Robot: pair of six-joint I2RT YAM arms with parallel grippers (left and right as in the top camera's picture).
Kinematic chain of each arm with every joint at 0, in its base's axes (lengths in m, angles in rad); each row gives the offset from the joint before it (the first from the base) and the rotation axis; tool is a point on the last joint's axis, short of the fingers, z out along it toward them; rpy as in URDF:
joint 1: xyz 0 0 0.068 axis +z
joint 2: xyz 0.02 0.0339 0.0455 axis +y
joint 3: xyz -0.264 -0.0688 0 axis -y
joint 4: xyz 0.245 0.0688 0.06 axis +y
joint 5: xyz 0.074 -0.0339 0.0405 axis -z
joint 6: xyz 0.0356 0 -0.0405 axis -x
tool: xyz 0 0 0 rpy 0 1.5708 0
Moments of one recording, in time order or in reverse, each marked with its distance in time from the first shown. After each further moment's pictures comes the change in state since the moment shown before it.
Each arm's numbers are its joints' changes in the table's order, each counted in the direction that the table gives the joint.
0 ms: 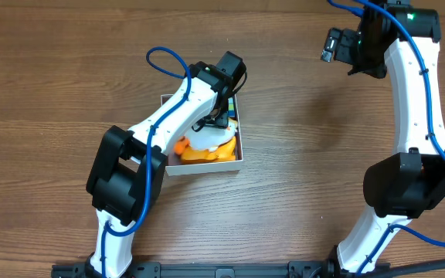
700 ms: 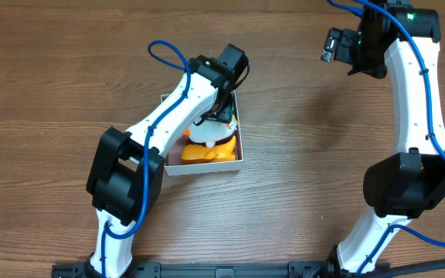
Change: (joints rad) left arm 0.000 0.000 0.080 0.030 0.000 -0.052; right arm 0.000 0.000 0.000 0.000 0.000 0.000
